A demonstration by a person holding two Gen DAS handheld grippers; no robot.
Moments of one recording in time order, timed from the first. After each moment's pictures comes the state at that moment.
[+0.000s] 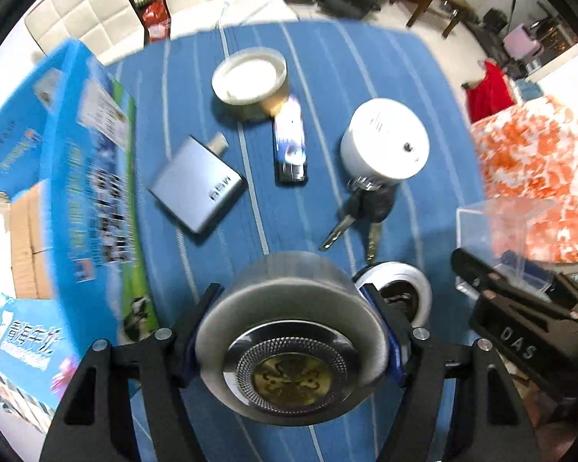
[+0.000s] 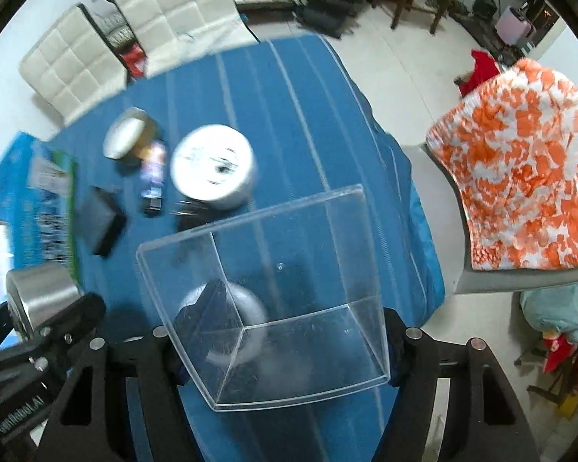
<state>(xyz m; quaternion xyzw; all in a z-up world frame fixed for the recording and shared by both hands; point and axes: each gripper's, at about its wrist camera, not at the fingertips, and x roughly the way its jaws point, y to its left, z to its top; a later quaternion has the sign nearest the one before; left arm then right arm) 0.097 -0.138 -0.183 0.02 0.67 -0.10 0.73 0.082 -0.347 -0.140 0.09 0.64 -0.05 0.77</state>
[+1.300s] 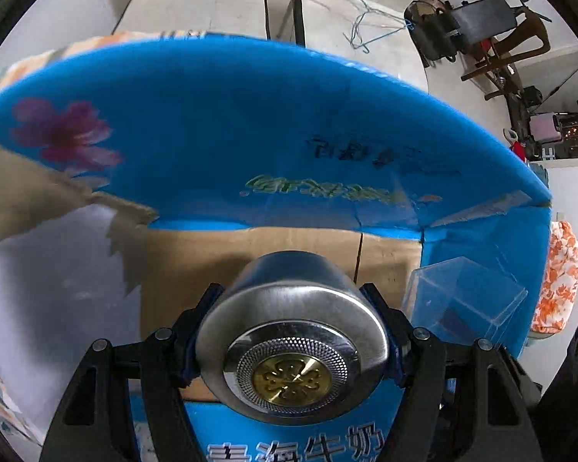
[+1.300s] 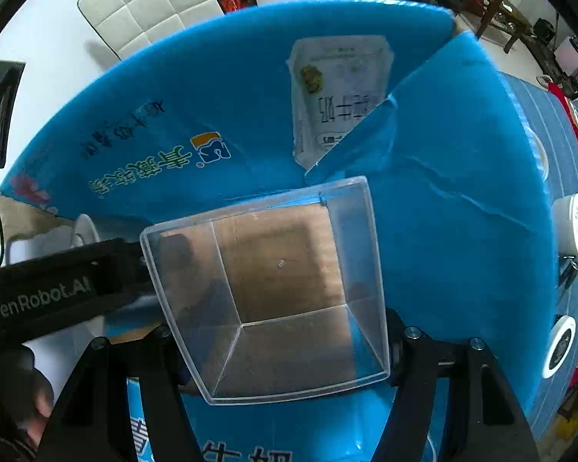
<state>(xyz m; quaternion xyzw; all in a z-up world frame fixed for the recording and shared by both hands) 0.236 0.167 -0.217 -0.14 0.72 -0.07 0.68 0.201 0.022 -0.202 0.08 0.67 0.01 0.74</state>
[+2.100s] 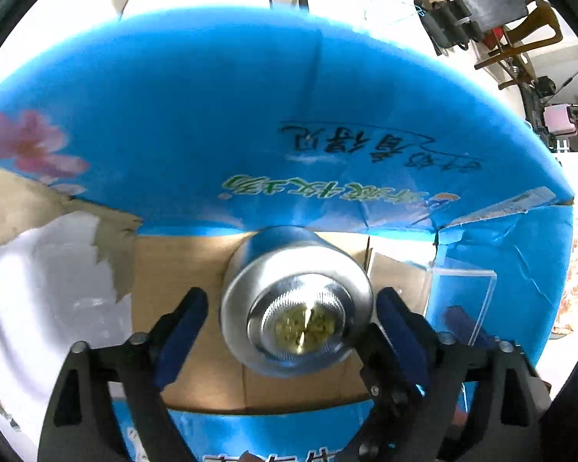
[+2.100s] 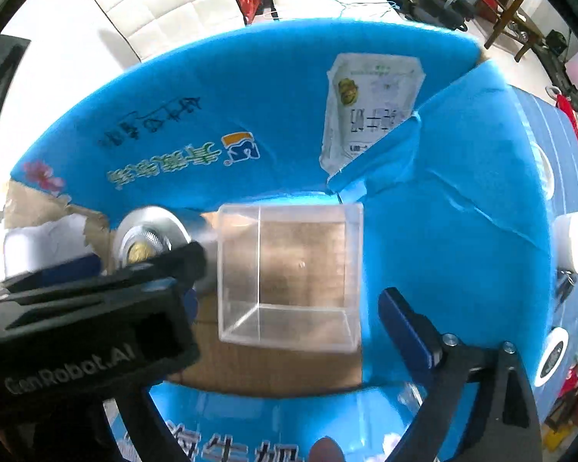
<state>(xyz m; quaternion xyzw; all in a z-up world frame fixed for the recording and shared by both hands) 0.222 0.138 -0.192 -0.10 0.73 -0.05 0.67 0.222 0.041 -0.209 0.05 0.68 0.03 0.73</state>
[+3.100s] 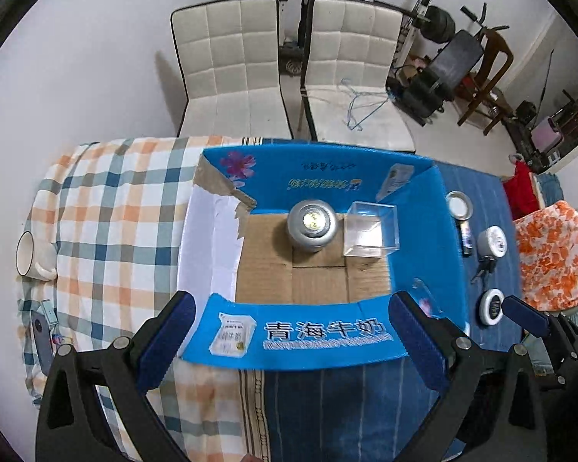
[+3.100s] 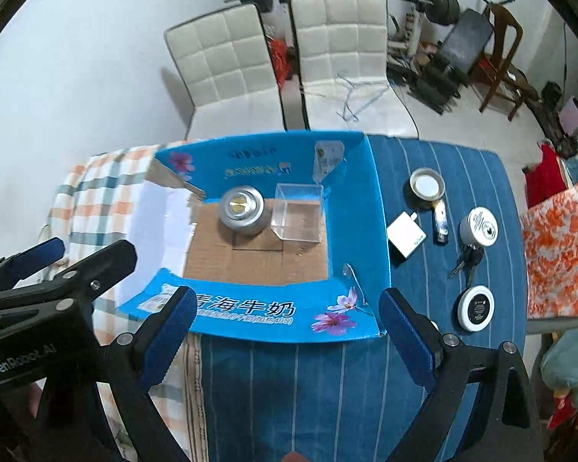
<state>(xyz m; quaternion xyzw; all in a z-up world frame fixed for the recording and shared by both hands) 0.073 0.172 -0.012 -0.04 0.58 -0.01 0.82 0.040 -0.008 0.022 0.03 0.57 0.09 0.82</state>
